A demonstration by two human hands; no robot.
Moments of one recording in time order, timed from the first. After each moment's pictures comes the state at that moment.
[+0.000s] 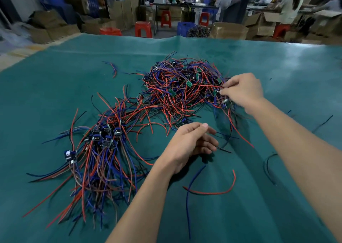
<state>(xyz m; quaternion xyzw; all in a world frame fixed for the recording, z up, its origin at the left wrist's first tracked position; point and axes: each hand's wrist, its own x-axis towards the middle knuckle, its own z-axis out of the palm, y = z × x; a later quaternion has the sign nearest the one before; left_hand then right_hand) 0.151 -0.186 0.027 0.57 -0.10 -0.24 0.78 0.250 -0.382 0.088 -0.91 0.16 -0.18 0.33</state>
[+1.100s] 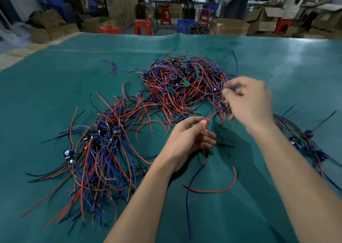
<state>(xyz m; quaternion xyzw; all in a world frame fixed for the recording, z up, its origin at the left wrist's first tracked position) 0.154 -0.189 0.027 0.53 -0.08 -0.21 0.82 0.175 -0.345 0.085 -0.86 0.08 -0.27 0.43</state>
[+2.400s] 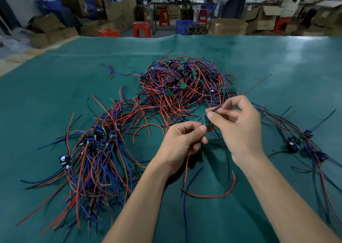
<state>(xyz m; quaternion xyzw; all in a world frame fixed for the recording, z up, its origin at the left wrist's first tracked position) 0.154 -0.183 0.022 0.57 -0.13 -0.18 0.79 0.138 -0.322 0.048 -0.70 0.02 -0.25 0.67</state>
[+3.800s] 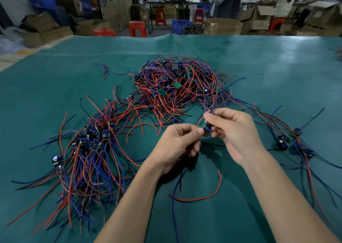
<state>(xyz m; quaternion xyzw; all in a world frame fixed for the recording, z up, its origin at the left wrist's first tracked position) 0.154 -0.184 0.016 0.61 -0.17 -0.20 0.75 0.137 -0.342 0.047 -0.64 0.07 -0.10 0.76</state>
